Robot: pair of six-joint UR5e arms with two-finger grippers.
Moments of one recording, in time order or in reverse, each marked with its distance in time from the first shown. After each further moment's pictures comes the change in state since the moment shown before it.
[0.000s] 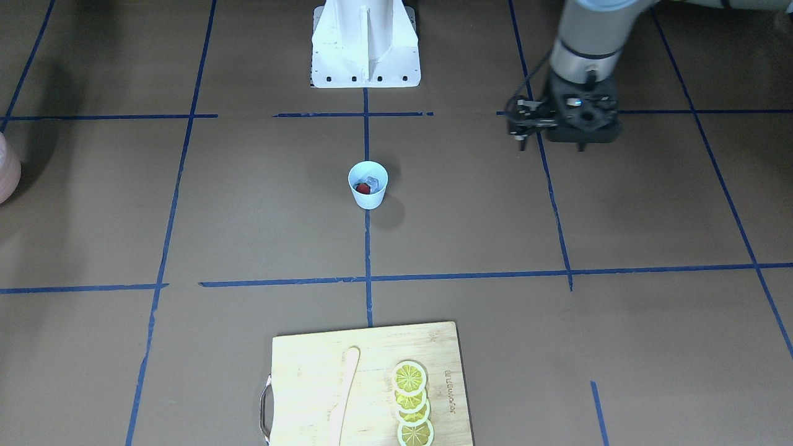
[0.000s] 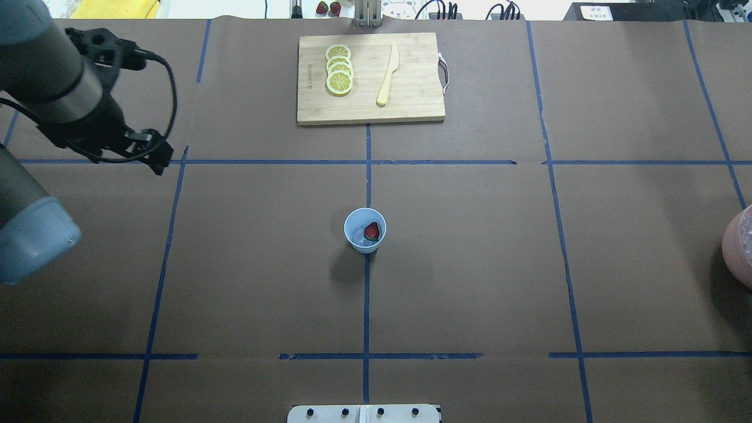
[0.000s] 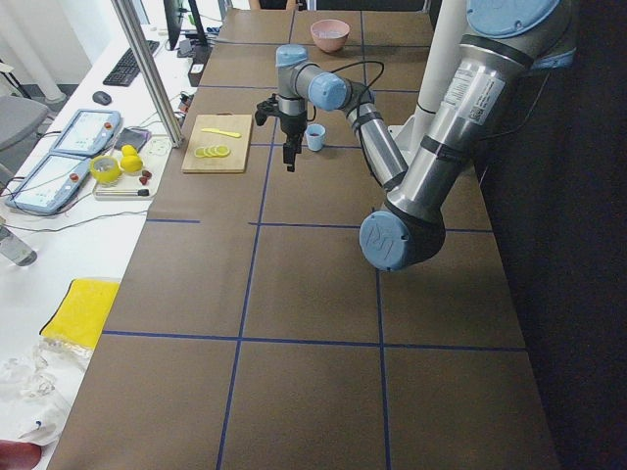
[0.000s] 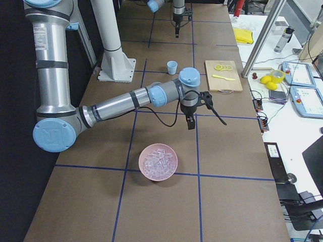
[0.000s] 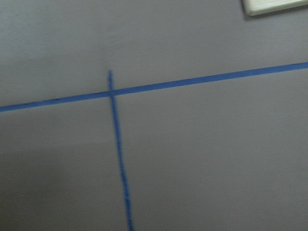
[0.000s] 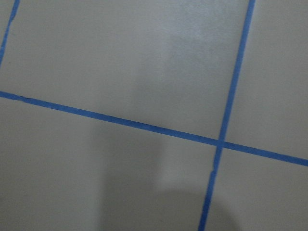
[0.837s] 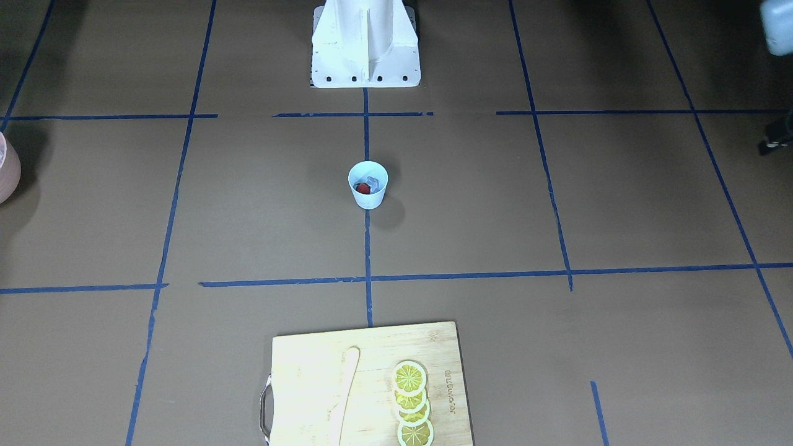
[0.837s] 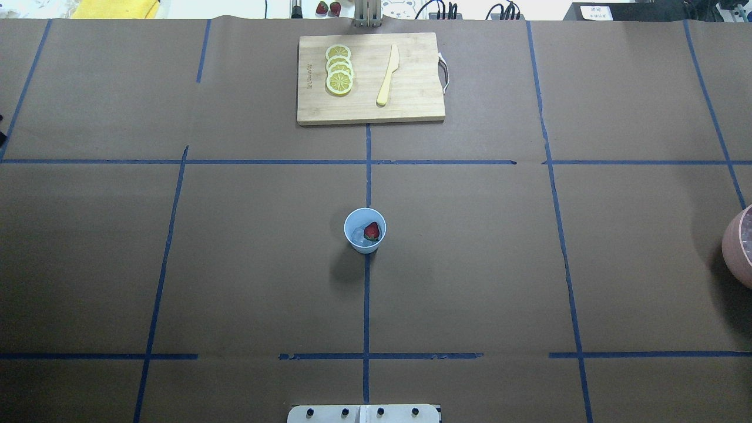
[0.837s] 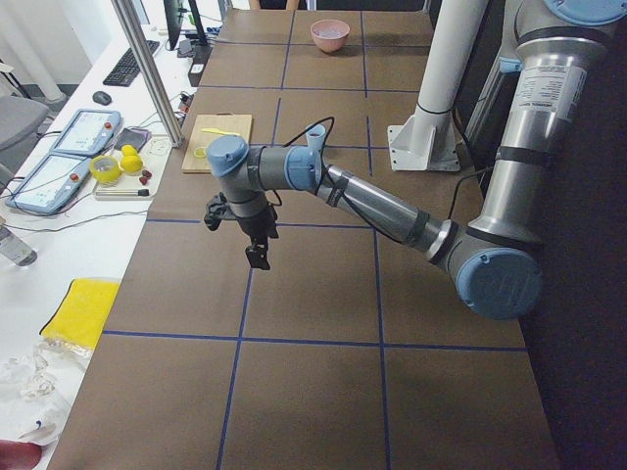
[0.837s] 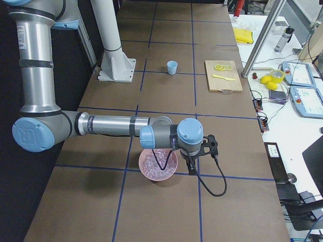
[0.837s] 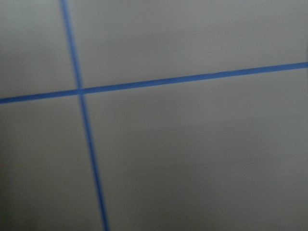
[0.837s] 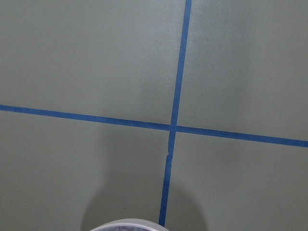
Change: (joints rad) left arm -0.500 0.231 0.328 -0.008 -0.237 0.658; right arm 0.098 -0.021 -0.057 0.009 0.034 -0.031
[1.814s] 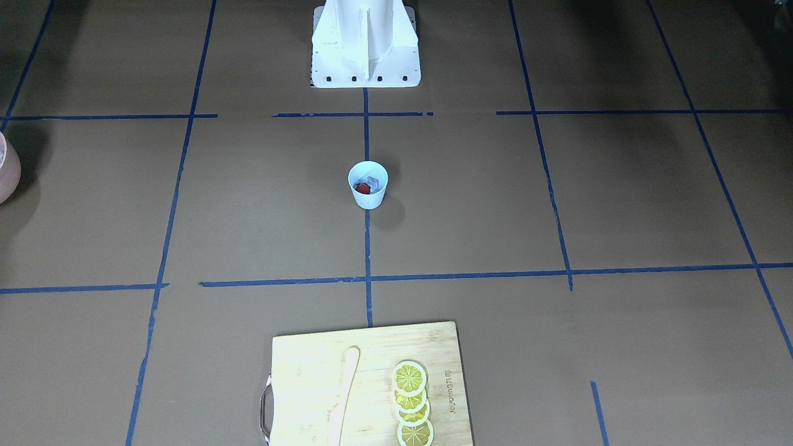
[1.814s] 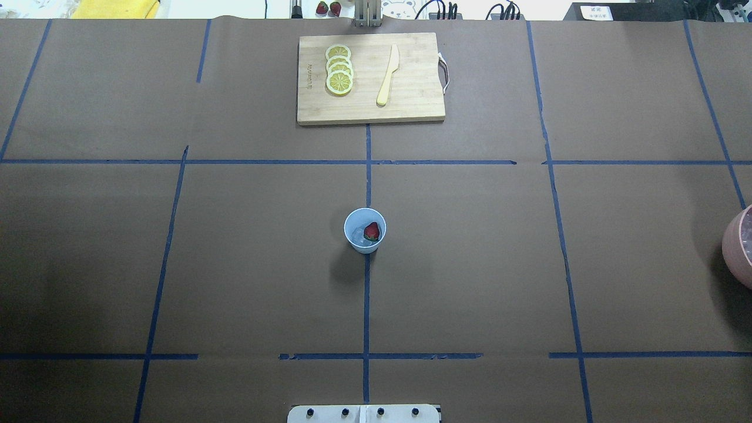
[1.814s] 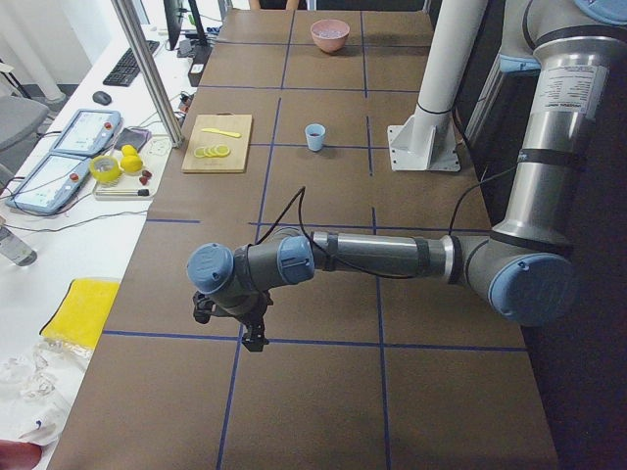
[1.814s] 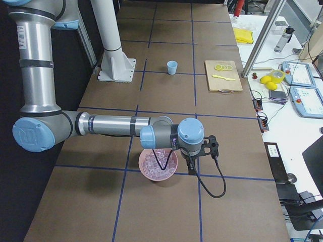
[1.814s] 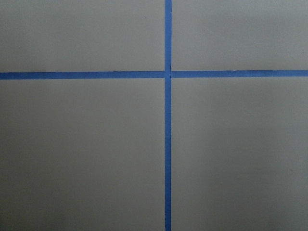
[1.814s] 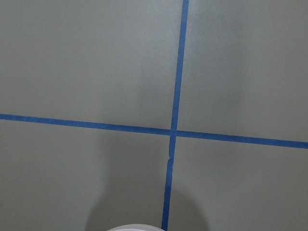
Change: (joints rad) left arm -0.114 0.034 0.296 -0.193 -0.100 0.134; right arm 0.000 0.008 0.006 0.003 -0.008 0.035
